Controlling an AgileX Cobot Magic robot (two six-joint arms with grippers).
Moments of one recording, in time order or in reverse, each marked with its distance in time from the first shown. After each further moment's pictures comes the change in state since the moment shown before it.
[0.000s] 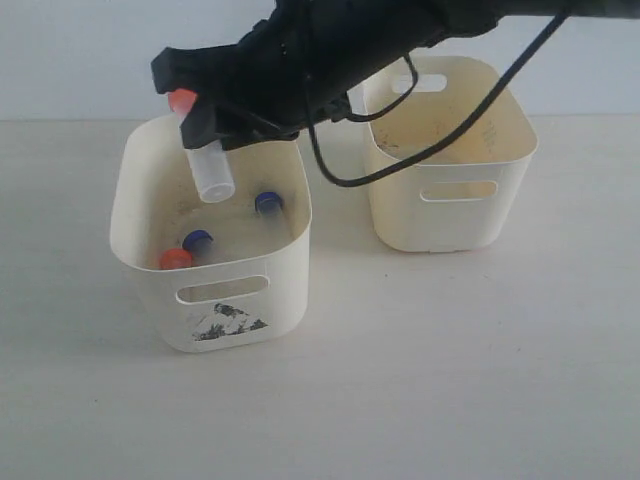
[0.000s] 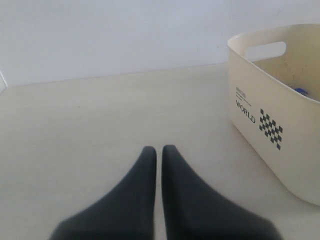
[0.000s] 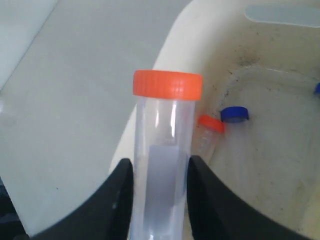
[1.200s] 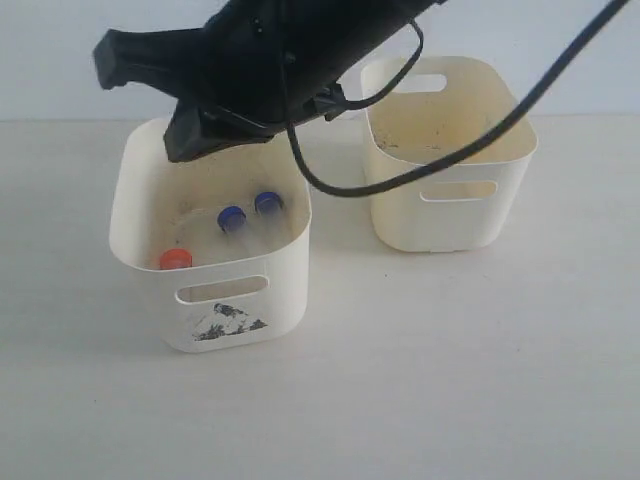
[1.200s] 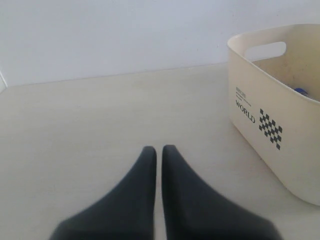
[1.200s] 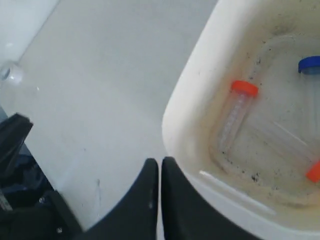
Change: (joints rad) left arm 0.000 0.000 0.000 0.000 0.000 0.000; right arm 0.132 -0.128 0.002 -0.227 0.105 0.268
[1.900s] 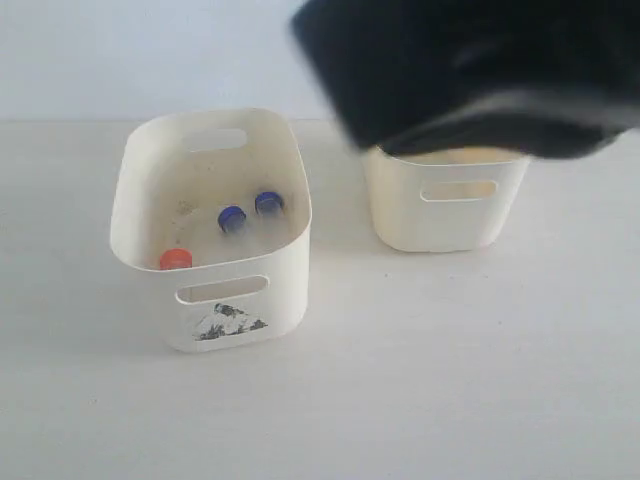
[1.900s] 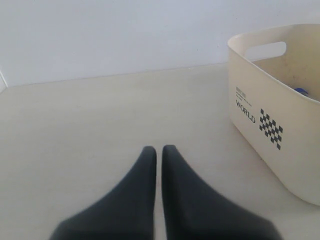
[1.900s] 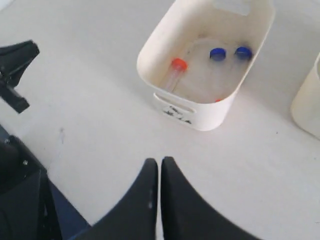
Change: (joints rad) left arm 0.000 0.000 0.000 0.000 0.000 0.000; right arm 0.490 -0.621 0.175 -0.892 0.346 0.722
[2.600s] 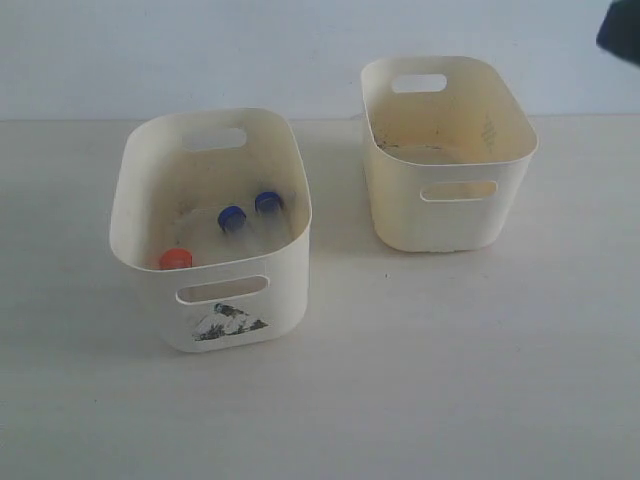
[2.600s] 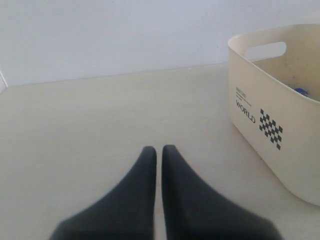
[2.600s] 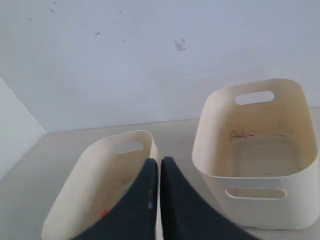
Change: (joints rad) left arm 0.000 0.000 0.000 0.000 0.000 0.000; right arm -0.643 -0.376 0.696 -0.472 -0.881 0.586
